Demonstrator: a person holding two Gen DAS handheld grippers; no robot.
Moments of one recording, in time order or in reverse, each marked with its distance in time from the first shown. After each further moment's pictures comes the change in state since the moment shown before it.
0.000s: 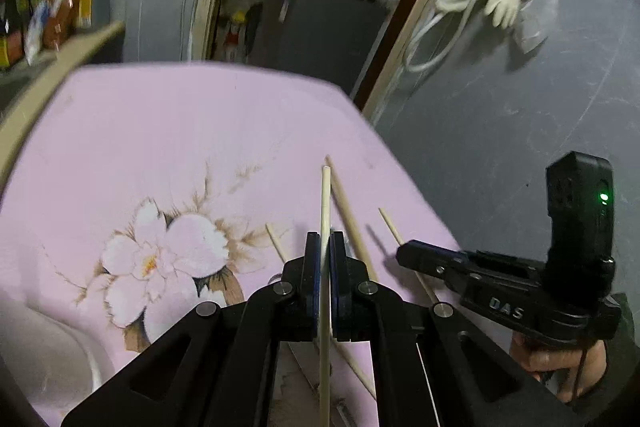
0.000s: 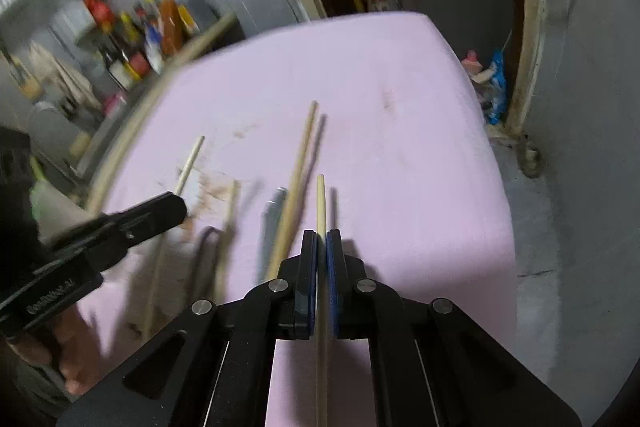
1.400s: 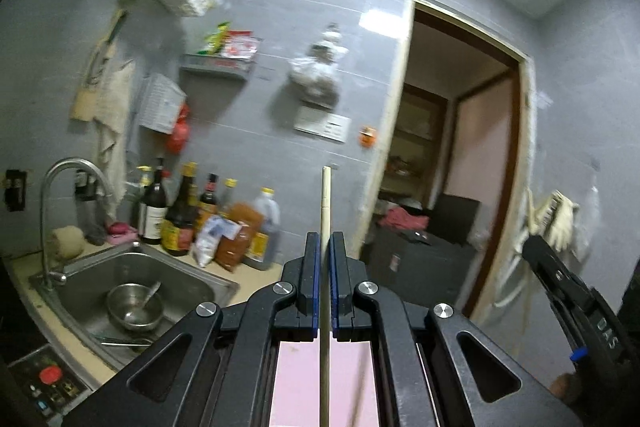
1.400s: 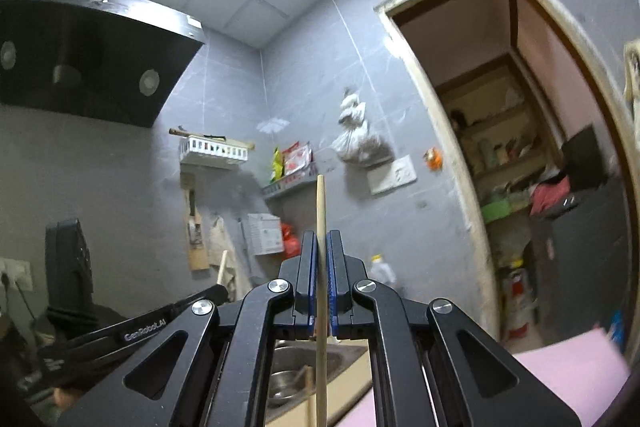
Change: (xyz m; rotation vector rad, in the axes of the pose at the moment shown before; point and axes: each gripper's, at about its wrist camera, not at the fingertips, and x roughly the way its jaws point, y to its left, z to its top) left arm -0.274 0.139 0.017 -0.094 -0.855 0.326; right arm -0.089 0.248 0.029 -0.308 -1.008 0.433
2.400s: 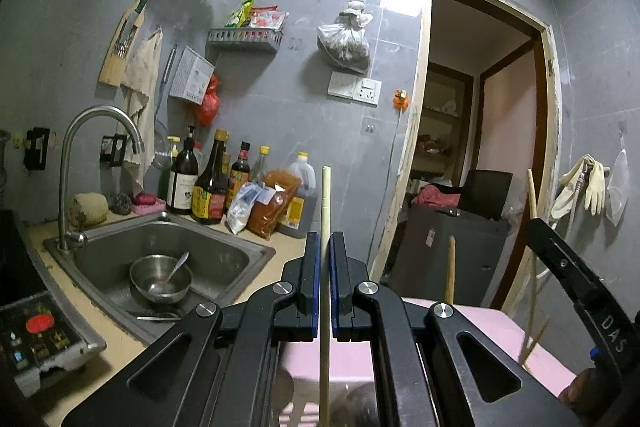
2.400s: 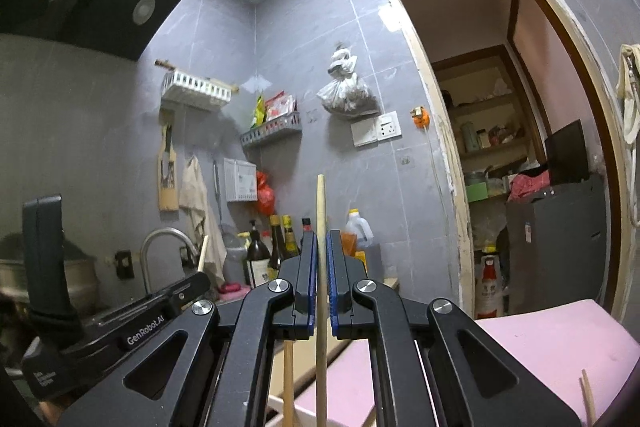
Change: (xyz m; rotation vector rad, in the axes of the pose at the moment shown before) left arm 0.009 0.019 -0.091 0.045 0.049 0.100; right arm 0.011 0.018 -0.086 -0.132 0.111 -0.112
